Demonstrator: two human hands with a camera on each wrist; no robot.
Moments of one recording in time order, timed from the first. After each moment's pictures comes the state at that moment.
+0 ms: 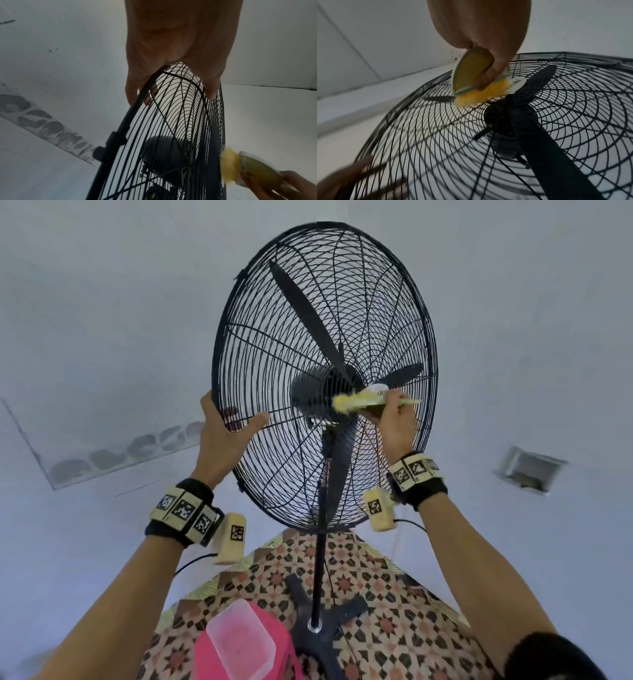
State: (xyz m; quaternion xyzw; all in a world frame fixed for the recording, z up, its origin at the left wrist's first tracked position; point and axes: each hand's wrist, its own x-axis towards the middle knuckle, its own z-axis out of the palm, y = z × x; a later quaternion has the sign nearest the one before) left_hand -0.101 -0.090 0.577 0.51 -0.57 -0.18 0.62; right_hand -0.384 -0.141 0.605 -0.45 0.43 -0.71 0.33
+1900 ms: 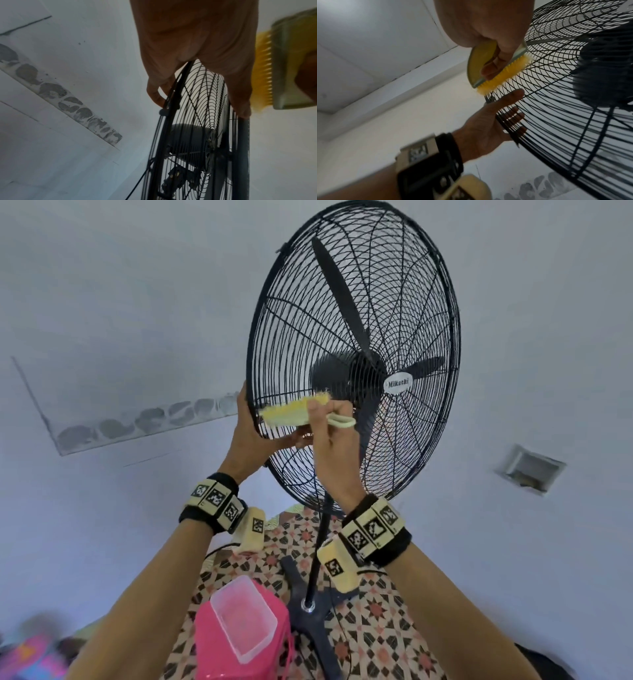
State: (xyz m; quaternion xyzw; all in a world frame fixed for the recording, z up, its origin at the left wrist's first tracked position) left_hand -0.081 -0.096 0.525 0.42 -0.63 -0.24 0.61; right_hand -0.248 -0.031 0.573 -0.65 0.32 -0.64 0.27
